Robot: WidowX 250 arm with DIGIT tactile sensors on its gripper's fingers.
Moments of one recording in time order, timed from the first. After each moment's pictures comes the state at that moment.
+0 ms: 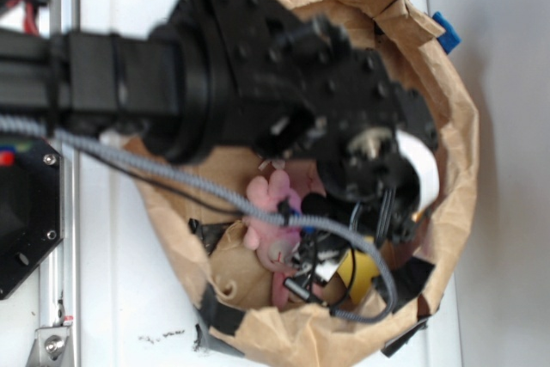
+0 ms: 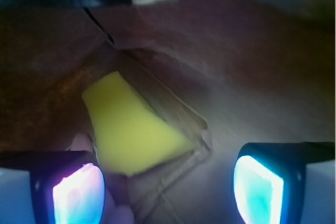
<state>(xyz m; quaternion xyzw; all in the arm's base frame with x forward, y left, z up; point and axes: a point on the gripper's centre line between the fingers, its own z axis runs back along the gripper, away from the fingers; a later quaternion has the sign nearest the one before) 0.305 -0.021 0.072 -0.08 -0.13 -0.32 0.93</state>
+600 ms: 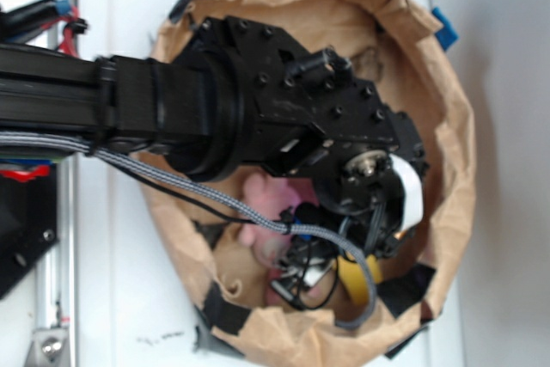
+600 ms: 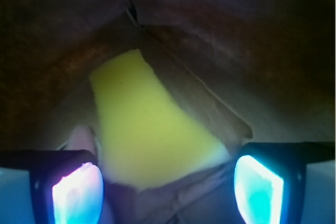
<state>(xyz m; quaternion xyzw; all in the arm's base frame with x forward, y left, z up) 0.301 -0.025 0.045 -0.09 -0.12 -0.38 0.91</state>
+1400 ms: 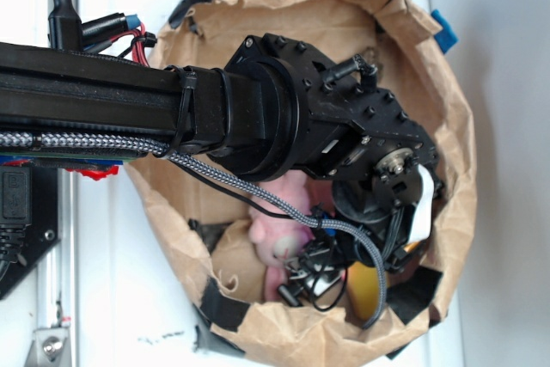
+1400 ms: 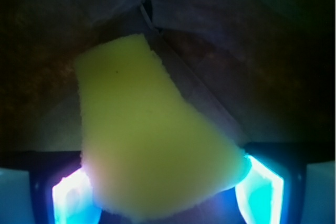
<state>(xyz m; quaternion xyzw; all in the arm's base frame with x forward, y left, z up) 0.312 -0.041 0.034 -0.14 -0.14 -0.42 0.88</state>
